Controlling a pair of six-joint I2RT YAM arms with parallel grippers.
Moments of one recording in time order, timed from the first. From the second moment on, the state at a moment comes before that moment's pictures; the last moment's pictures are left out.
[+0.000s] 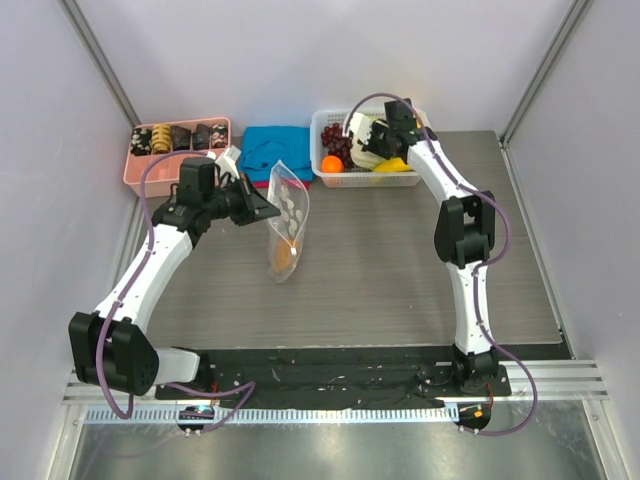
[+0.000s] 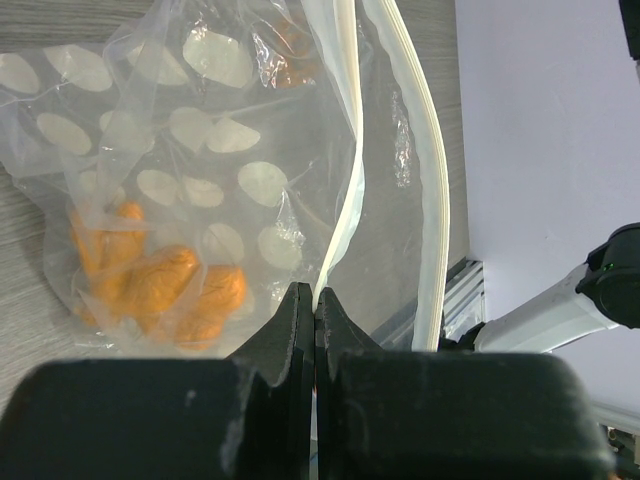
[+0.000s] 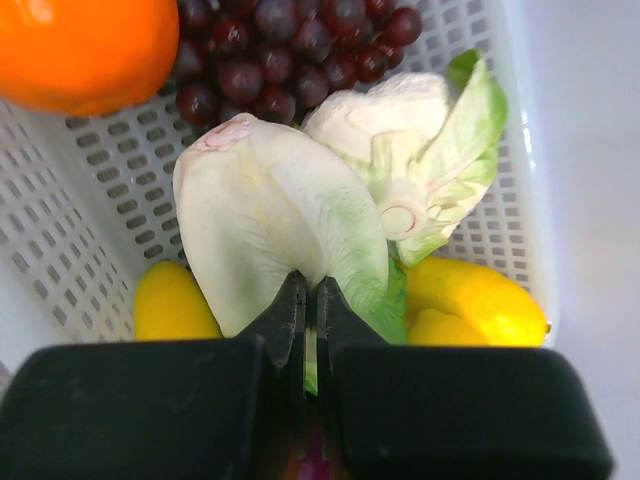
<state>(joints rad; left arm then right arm) -0.21 1.31 1.14 -0.42 0.58 -0.62 0.26 2.34 2.18 -0.52 -0.24 -1.02</state>
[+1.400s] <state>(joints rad) -0.21 1.36 1.16 -0.44 0.55 -0.62 0.30 2.21 1.88 -0.11 -0.17 -1.01</state>
